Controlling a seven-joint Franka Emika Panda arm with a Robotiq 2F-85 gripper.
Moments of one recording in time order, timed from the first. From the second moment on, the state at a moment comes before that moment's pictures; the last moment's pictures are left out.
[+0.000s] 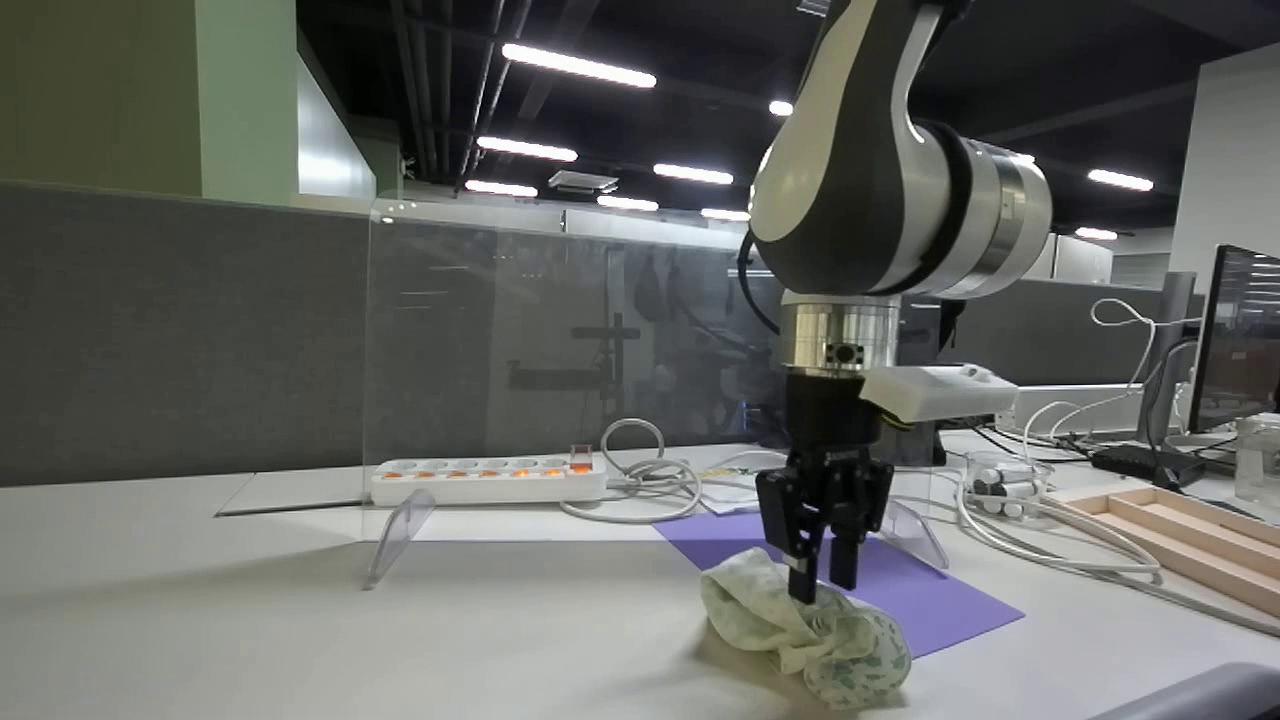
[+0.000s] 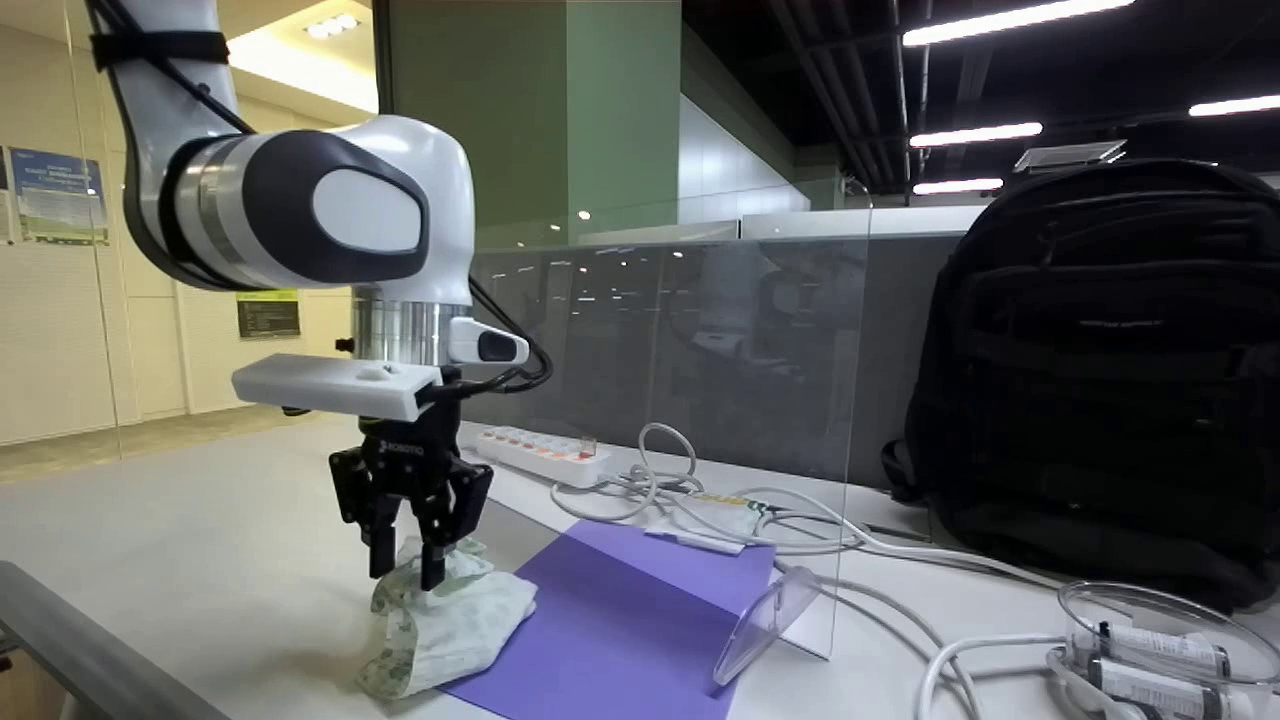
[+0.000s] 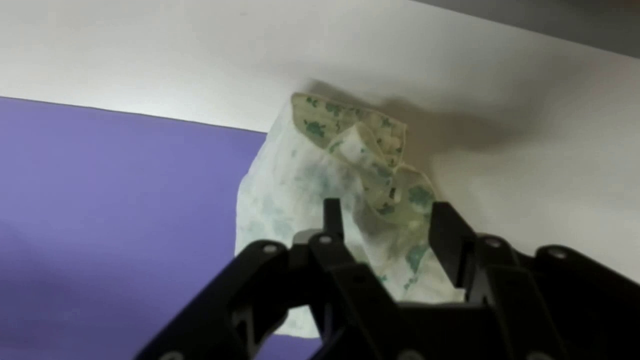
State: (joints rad) arm 0.01 0.11 0.05 -2.76 0.08 2.83 -0.21
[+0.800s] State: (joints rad) arm 0.01 0.12 -0.01 -2.76 -0.08 2.81 -0.18
